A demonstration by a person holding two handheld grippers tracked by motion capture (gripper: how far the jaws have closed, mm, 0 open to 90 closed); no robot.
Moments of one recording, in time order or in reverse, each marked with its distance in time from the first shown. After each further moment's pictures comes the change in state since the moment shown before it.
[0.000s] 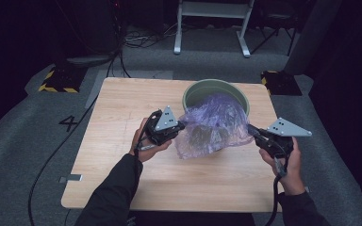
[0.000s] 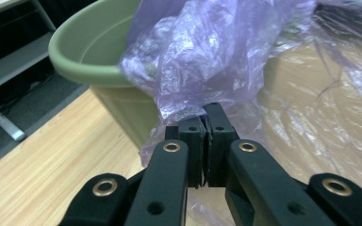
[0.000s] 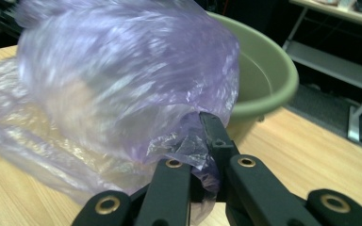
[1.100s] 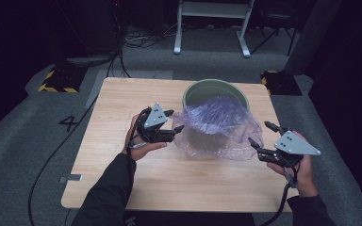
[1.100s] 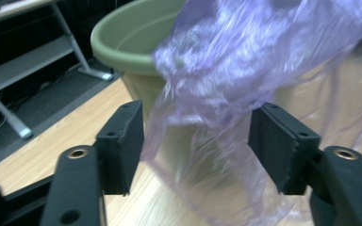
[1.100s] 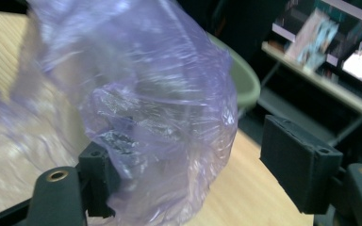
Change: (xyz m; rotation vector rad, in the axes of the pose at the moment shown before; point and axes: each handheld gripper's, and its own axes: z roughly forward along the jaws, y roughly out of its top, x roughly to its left) left arm 0.015 -0.008 -0.016 -0.067 0.015 -0.040; right arm -0.003 -0.022 -0.023 -0.131 -0.069 -0.277
